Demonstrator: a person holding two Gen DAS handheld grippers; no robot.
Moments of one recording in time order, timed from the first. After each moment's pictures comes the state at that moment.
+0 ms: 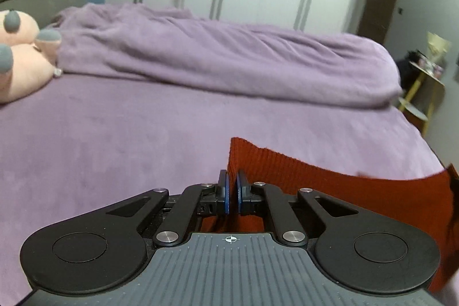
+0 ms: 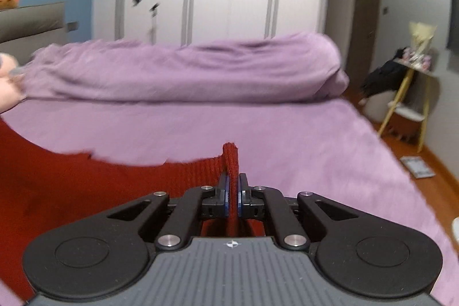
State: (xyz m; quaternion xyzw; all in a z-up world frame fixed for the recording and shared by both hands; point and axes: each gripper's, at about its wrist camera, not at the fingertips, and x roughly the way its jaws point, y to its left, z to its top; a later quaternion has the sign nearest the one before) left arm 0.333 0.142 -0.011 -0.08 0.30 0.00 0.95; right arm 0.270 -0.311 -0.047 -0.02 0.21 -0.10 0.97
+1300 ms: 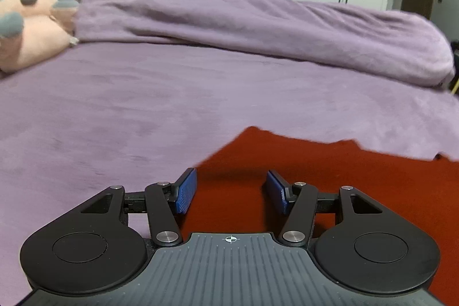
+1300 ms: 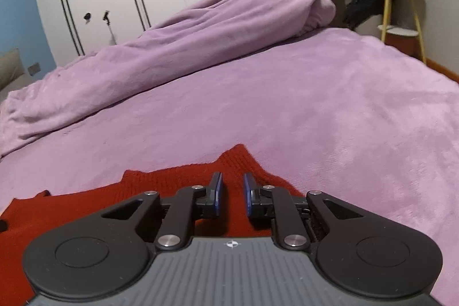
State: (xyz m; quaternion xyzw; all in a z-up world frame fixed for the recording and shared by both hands) left arm 0.376 0.135 -0.131 -0.04 0.33 0.09 0.94; right arm 0.351 -0.346 -0.140 0.13 0.25 -0.13 0.95
